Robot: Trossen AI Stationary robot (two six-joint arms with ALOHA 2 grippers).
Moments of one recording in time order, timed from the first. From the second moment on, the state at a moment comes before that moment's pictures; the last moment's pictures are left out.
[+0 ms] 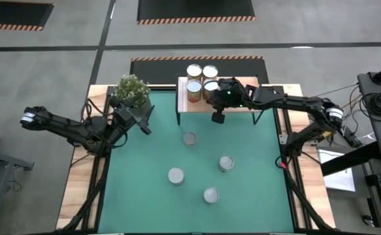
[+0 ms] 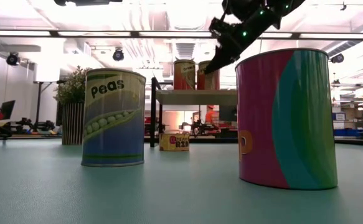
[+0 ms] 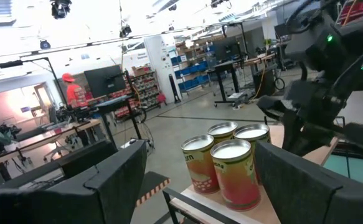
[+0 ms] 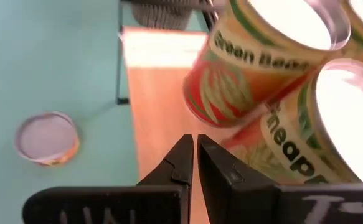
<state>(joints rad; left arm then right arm) -0.23 0.84 0.61 0.49 -1.06 0.46 -0.38 1.46 1.16 -0.30 -0.01 -0.33</state>
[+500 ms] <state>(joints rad) -0.23 0.84 0.61 0.49 -1.06 0.46 -0.44 1.32 1.16 -0.29 -0.09 -0.23</state>
